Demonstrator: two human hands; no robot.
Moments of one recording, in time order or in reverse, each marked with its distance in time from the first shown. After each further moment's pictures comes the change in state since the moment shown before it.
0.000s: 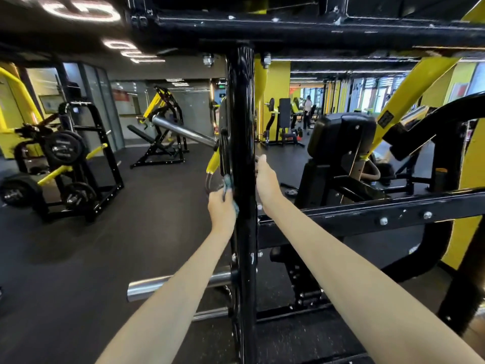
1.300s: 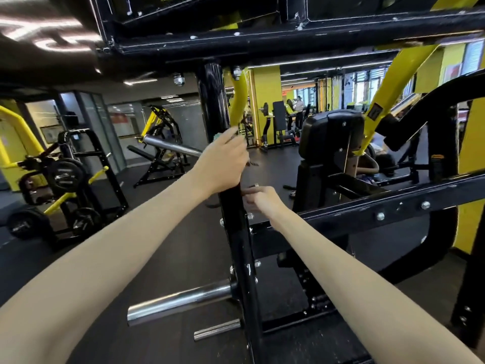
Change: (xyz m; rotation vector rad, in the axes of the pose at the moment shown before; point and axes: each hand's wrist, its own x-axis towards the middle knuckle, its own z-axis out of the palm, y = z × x) left_hand 0.046 0.139 -0.017 1.602 -0.247 1.463; right_hand -0.008 0.010 -0.044 -0.012 -0.129 0.058
